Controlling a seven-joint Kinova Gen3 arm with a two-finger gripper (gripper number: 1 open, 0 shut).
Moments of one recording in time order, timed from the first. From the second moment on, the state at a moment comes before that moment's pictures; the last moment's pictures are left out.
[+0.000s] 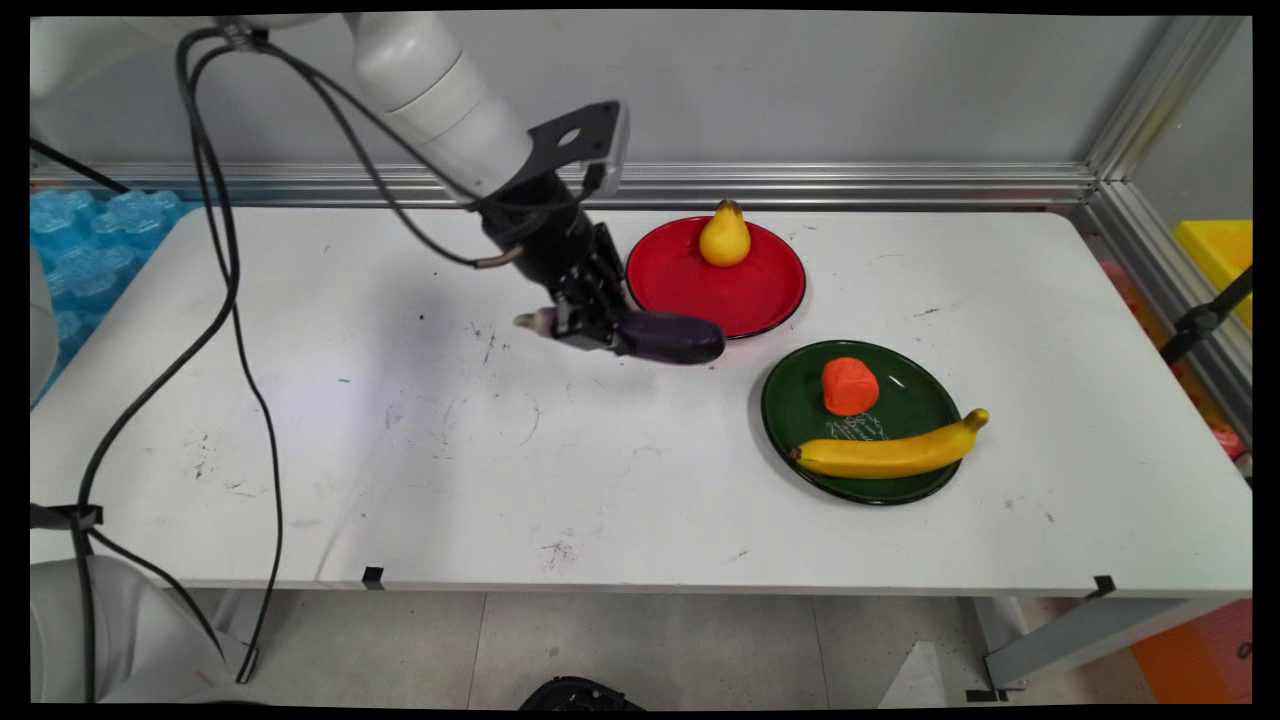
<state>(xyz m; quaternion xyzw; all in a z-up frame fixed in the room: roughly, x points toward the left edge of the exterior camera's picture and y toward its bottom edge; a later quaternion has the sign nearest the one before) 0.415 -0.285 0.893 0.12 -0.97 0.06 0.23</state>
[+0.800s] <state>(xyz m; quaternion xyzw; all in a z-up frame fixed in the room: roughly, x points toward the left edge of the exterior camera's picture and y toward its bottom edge) 0.411 -0.284 0.818 0.10 -0.97 0.04 0.20</state>
